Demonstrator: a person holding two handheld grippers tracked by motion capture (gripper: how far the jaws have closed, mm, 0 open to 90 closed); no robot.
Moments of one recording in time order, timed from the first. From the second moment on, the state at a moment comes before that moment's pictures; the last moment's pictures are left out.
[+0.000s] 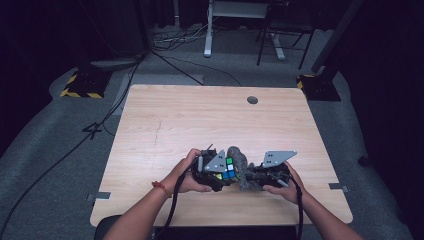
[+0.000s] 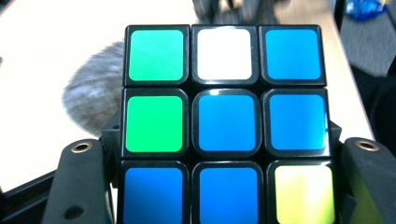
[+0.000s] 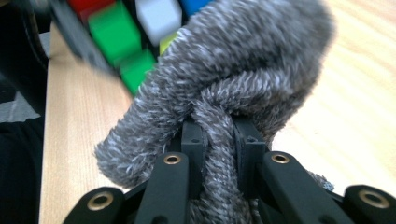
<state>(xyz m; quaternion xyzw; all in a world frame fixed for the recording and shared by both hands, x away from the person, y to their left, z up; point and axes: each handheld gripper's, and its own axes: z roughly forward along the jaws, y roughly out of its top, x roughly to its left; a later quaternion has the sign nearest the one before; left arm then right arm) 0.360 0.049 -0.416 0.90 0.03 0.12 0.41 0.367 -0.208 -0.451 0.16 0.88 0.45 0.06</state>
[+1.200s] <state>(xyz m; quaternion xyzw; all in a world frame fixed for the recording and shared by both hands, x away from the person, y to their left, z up) 0.357 0.035 -0.427 0.91 0.02 0.09 0.40 0.353 -0.209 -0.424 0.14 0.86 0.49 0.09</state>
